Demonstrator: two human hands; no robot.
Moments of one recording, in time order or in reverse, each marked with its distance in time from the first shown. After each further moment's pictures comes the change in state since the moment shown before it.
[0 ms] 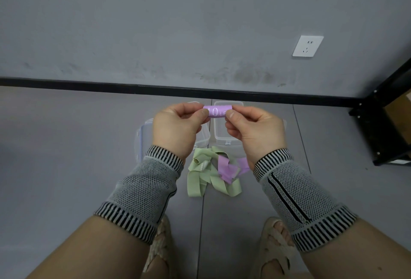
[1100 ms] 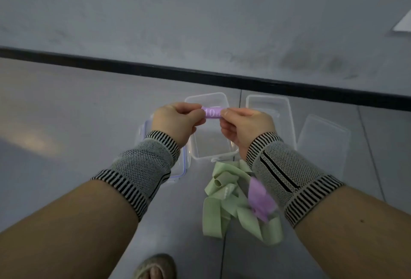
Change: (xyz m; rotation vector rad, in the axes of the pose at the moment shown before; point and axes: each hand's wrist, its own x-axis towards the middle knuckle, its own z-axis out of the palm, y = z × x) left_hand 0.215 -0.143 -0.027 0.129 0.052 -0.219; right_hand 0.198 0.167 0.103 -0.030 -0.100 0.355
